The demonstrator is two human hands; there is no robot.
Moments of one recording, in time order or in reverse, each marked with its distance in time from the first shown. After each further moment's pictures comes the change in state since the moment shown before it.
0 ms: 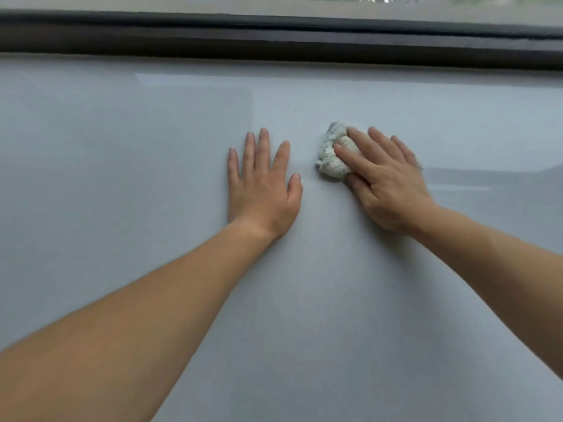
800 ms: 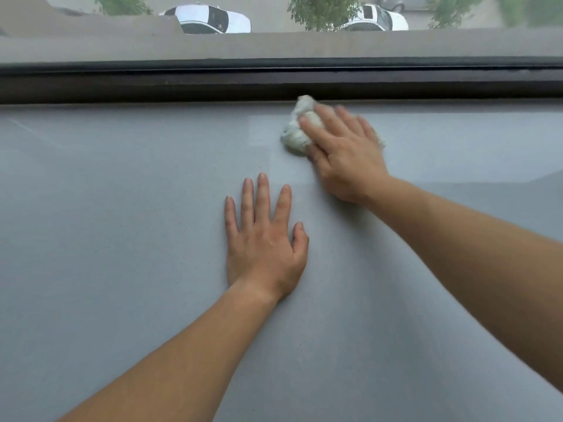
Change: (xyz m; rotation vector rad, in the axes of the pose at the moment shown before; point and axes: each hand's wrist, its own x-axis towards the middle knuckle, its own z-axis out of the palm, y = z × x) left_hand 0.005 0.002 -0.001 0.065 0.003 -0.004; right_hand 0.128 -0.017 -0.005 0.029 0.048 0.077
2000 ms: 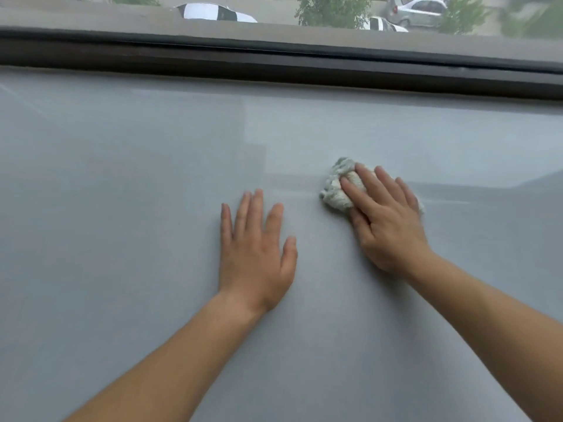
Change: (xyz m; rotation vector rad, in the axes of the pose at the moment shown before) left_hand -0.076 0.069 0.011 -0.155 0.118 0.079; right_hand -0.182 0.093 -0.009 -0.045 -0.003 0.033
